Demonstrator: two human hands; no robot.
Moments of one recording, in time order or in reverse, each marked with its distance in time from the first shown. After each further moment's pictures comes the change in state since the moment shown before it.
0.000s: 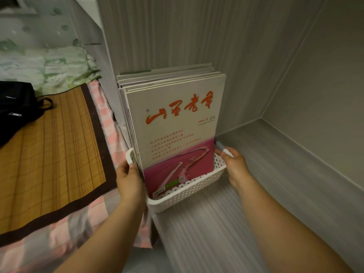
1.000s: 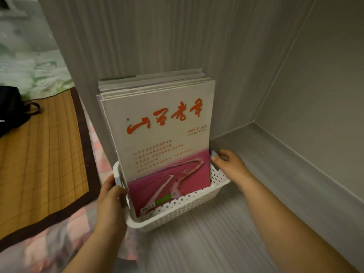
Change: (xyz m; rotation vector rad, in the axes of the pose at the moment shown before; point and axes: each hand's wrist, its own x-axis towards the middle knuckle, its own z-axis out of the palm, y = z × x) left_hand -0.023 -0.001 0.010 -0.061 -0.161 -0.051; right_hand 0.035 -0.016 -0.040 -0.530 -0.154 -0.089
